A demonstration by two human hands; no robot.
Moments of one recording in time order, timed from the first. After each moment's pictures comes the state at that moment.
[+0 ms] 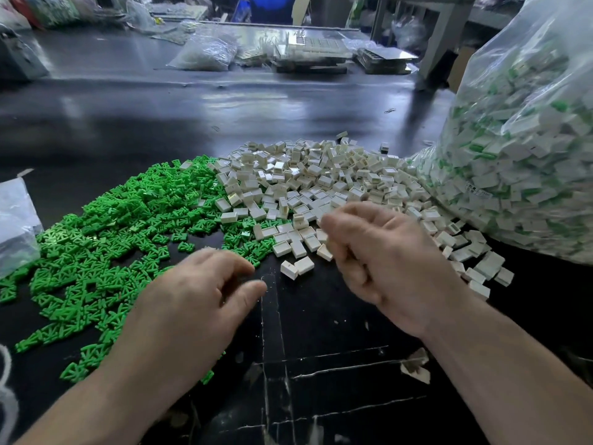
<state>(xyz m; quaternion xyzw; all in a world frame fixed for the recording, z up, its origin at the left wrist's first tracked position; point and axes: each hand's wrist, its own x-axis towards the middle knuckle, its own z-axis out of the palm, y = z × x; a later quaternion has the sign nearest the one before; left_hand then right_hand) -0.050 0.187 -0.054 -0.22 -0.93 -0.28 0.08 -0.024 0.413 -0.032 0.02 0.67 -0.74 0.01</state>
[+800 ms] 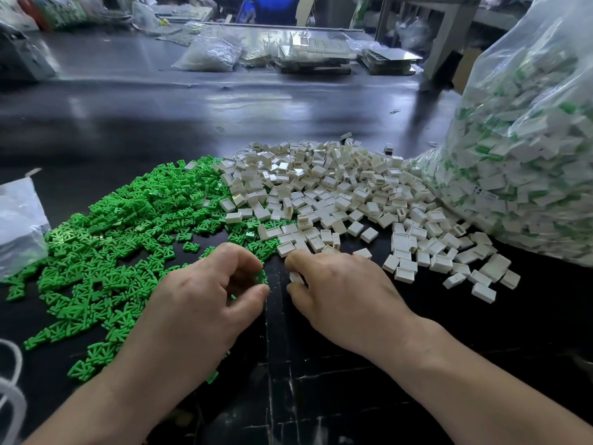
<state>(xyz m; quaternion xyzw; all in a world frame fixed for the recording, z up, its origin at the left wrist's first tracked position) -0.048 0.194 -0.051 -0.20 -0.91 -0.37 0.05 -0.030 0.381 -0.066 -0.10 0.98 -0.14 -0.08</state>
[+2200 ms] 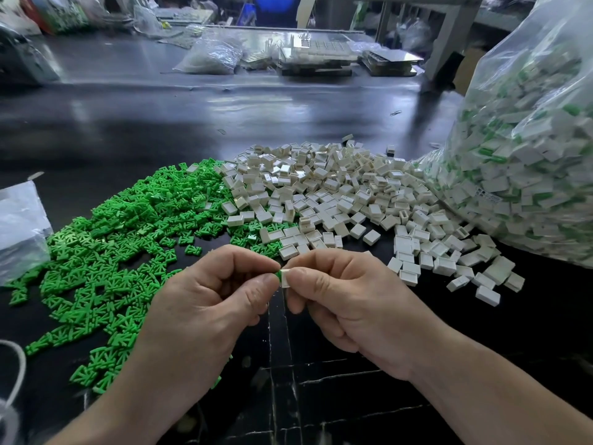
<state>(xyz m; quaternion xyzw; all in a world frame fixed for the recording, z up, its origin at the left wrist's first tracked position) -0.040 0.199 -0.048 -0.18 -0.75 -0.64 -0.04 -0.014 0.386 -0.048 -0.02 0.64 -0.75 0.14</state>
